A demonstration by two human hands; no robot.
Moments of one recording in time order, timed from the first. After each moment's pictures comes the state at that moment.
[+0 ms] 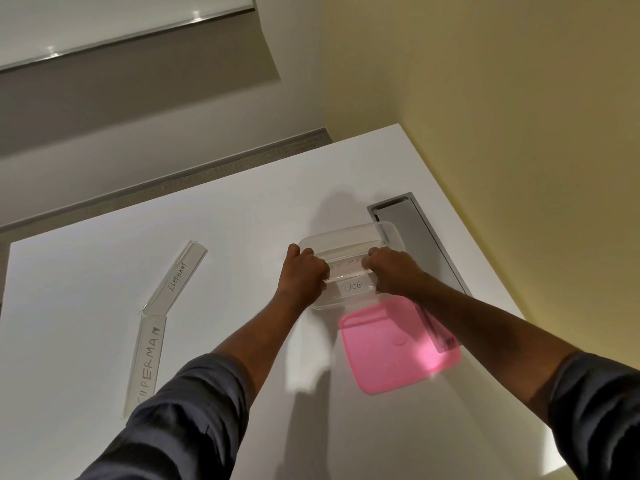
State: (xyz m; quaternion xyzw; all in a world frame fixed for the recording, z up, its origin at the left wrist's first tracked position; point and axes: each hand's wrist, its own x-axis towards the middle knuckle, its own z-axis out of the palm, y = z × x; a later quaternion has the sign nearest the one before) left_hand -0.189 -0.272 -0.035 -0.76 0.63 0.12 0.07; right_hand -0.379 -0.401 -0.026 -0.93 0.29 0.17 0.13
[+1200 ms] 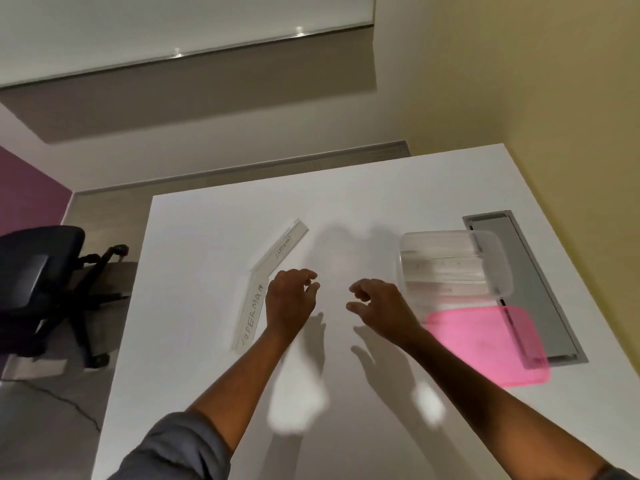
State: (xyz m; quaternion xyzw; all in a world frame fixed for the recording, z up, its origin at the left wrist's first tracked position) left_hand -0.099 -0.044 0.013 -0.89 0.35 0.09 -0.27; right_hand -0.260 -0.185 0.008 -0.85 0.33 -0.02 0.41
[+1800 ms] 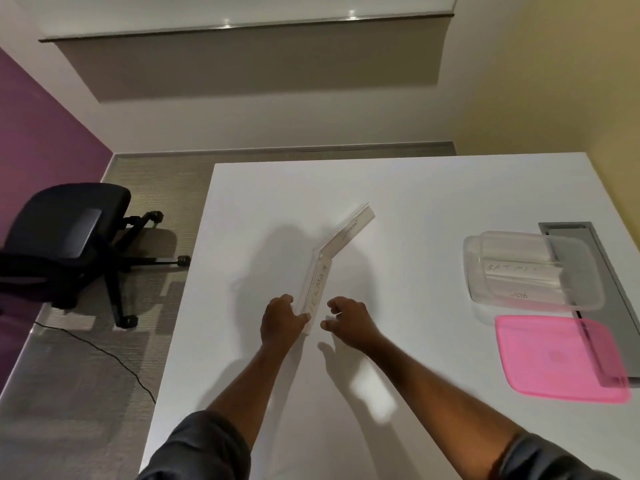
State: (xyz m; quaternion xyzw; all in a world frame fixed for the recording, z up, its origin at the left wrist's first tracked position) left_hand -0.018 0.129 -0.043 -0.93 0.14 0.27 -0.19; right_hand -0.127 -0.010 -0.050 -0.81 0.33 0.13 0.47
